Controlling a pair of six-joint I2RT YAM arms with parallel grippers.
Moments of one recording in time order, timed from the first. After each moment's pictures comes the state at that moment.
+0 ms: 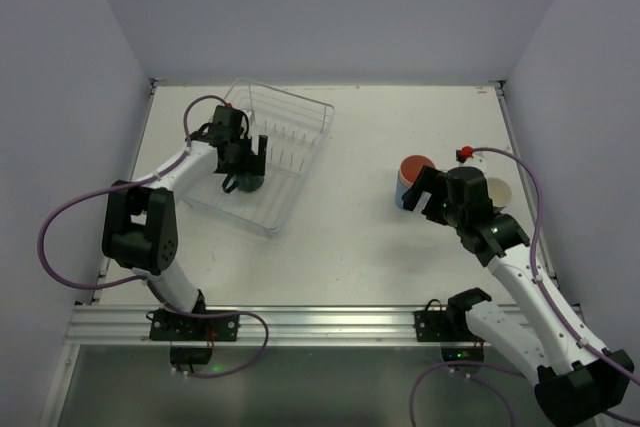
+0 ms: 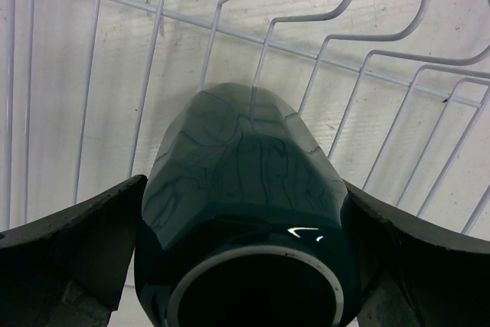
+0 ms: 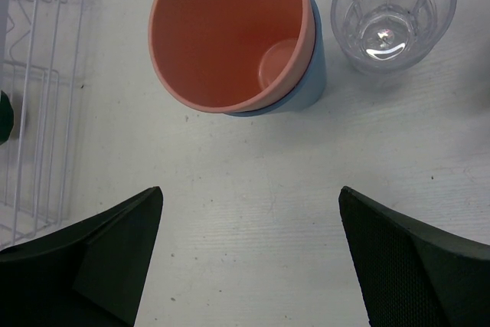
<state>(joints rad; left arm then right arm) -0.22 1.70 1.19 -0.50 -0.01 -0.16 0.36 0.81 0.75 -0.62 0.16 0.64</state>
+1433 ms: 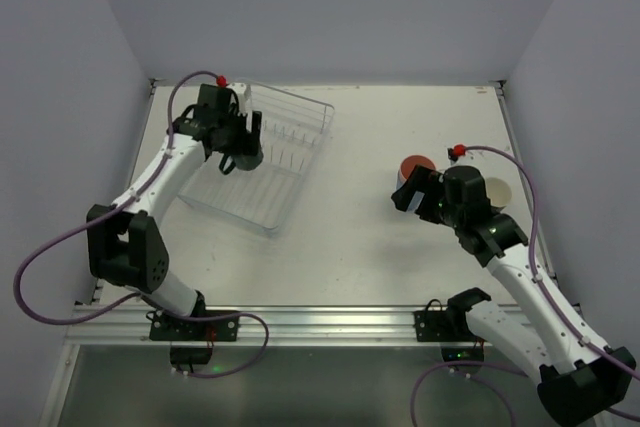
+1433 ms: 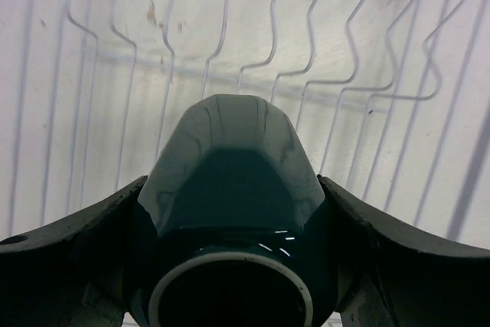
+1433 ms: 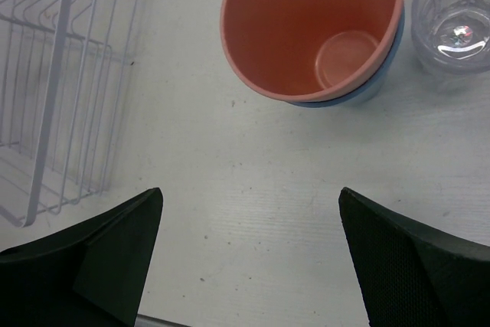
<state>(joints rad) -0.22 1.59 1.30 -0.60 0.03 -0.10 0.39 0.82 0.75 -0.58 0.08 0.65</state>
